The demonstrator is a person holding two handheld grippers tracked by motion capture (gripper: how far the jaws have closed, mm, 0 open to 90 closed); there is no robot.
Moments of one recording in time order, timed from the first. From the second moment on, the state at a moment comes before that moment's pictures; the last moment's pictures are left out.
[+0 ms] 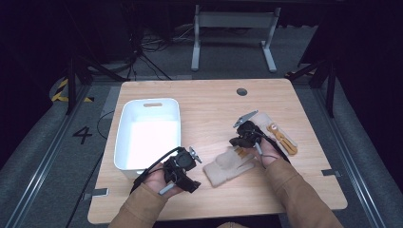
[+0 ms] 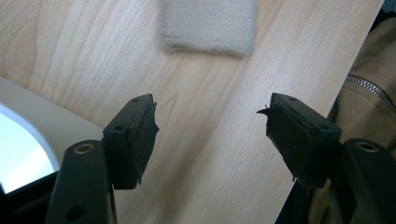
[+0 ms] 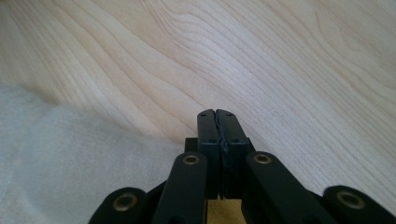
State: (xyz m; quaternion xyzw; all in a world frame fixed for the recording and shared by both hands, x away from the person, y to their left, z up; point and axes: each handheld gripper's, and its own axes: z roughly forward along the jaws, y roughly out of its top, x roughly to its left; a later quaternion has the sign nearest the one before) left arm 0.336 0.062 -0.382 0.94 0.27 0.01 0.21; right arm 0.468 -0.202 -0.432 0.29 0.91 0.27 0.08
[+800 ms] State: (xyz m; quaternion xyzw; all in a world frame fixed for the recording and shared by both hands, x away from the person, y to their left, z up) left arm 0.355 0.044 -0.377 0.94 0.25 0.02 0.24; right arm 0.448 -0.233 -0.435 0.32 0.91 0.25 0.06
